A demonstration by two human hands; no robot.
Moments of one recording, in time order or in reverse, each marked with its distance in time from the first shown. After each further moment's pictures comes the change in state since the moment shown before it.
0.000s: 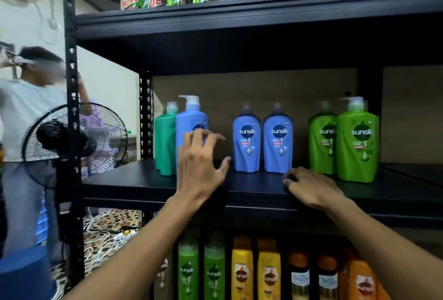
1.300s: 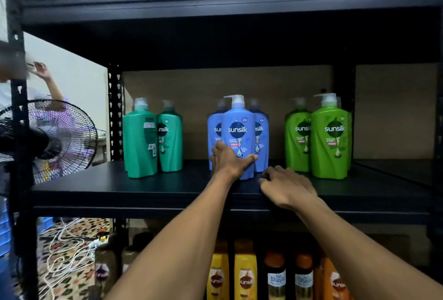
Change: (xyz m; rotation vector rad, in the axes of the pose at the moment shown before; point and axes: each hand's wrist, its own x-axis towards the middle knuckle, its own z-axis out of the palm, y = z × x) left_hand 0.036 0.083 0.124 -0.449 -0.507 -0.641; right_hand -0.004 -0.007 0.000 -0.105 -0.006 0.043
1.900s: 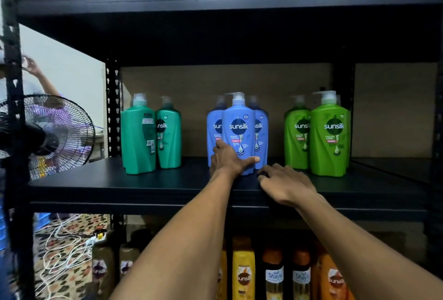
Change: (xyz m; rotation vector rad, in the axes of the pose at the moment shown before) left_hand 0.007 -0.006 0.008 0.067 -0.055 -0.031; right_hand 0.001 0.002 0.000 0.001 -0.047 -0.023
